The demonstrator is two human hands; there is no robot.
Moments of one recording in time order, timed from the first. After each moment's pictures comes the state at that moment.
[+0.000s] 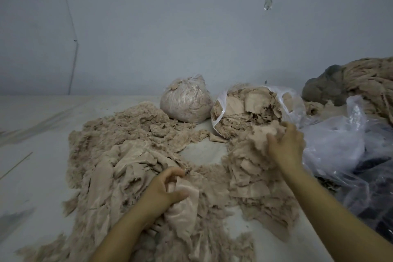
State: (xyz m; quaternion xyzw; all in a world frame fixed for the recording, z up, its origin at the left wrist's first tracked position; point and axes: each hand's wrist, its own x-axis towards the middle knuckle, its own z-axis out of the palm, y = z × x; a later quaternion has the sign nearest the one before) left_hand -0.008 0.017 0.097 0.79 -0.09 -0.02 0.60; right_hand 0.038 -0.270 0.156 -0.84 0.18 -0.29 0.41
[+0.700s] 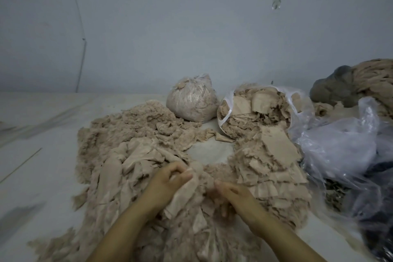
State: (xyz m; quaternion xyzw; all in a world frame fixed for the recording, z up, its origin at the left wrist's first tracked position) left_hand -0.012 0.017 0.119 0.81 -0.11 0.06 0.58; right_hand -0.023 -0.183 0.092 -0.78 -0.09 0.09 0.61
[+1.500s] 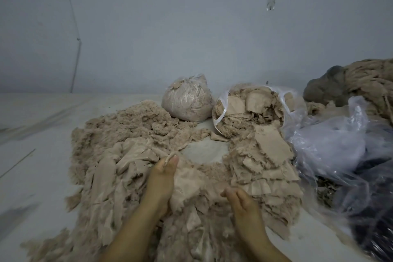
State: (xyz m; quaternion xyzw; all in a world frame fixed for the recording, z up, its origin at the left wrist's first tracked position) left_hand -0.003 -0.011 0.111 0.63 0.08 0.09 0.76; right_hand -0.044 -0.186 0.060 -0.80 0.04 -0.10 0.59
